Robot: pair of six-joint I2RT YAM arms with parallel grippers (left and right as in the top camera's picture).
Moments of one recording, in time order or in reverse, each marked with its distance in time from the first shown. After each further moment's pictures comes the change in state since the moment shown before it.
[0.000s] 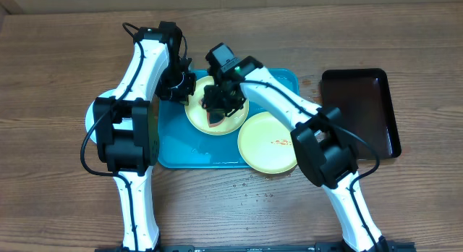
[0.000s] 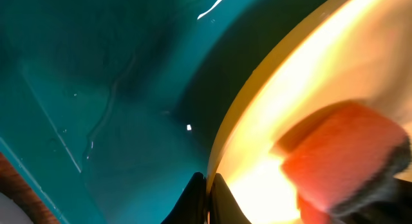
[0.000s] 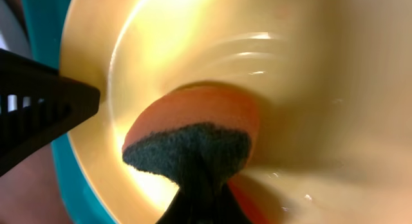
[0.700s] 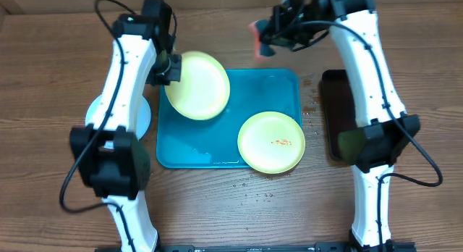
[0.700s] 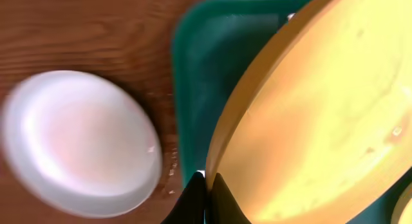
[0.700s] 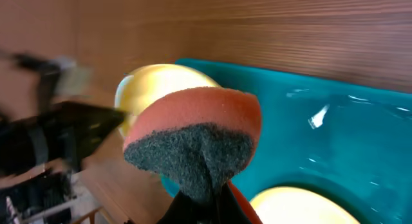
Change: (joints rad) left arm -0.008 -0.249 0.036 -0.031 -0.257 -0.045; right arm -0.374 -0.045 0.639 -0.530 -0.223 -0.202
